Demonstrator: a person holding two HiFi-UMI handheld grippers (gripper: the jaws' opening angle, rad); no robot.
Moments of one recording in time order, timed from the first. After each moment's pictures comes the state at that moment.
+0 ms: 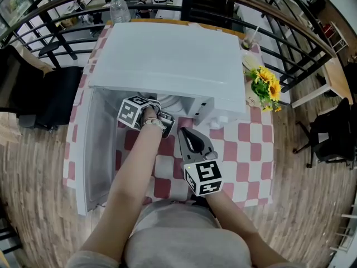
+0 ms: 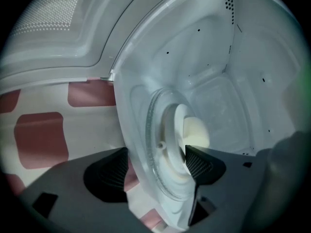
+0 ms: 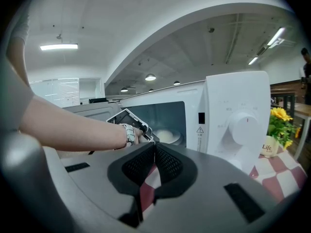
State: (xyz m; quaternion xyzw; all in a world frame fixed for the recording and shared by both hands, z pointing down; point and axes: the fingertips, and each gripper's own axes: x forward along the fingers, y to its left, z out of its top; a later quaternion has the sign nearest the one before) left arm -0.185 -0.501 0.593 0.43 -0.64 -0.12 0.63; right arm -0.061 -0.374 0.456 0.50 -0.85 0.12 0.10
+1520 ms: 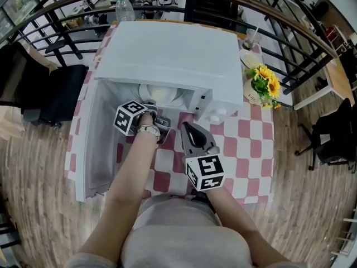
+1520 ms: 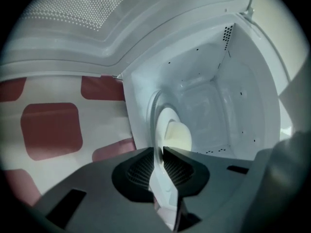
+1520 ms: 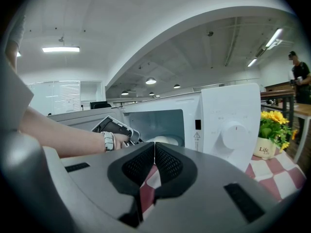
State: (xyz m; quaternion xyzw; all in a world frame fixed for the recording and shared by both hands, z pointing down) left arm -0.178 -0.468 0.572 0.47 -0.58 -0.17 0.64; right arm -0.053 -0.360 0.441 0.50 -0.86 0.11 0.08
